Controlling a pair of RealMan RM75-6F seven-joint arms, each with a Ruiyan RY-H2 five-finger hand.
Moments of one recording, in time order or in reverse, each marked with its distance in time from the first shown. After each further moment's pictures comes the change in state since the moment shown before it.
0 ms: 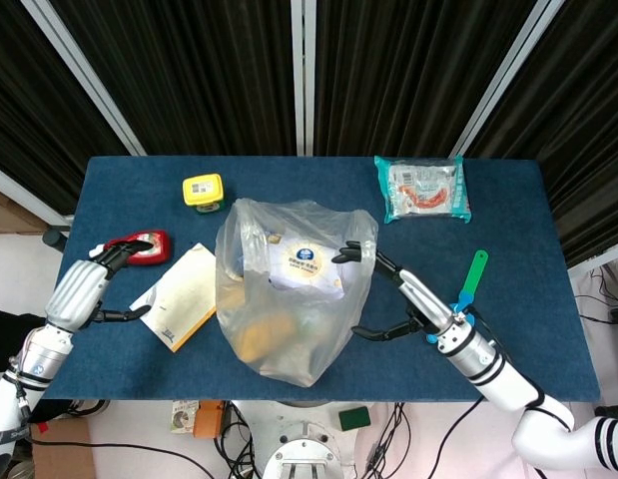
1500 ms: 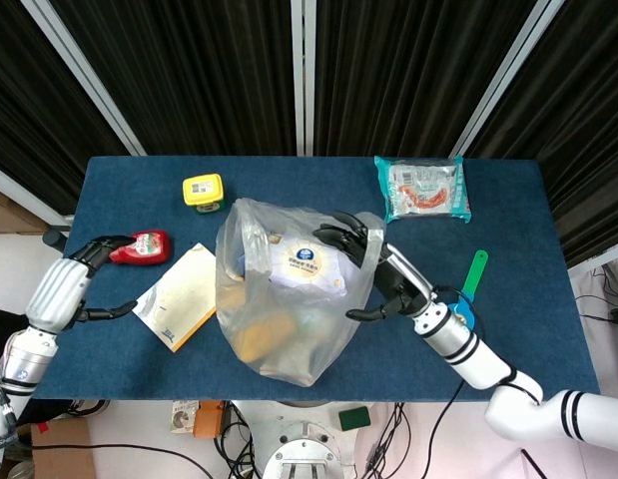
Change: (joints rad) left arm 0.042 0.042 -0.023 -0.041 -0.014 0.072 0.024; right arm 0.109 -0.099 0.040 0.107 0.047 0.010 0.666
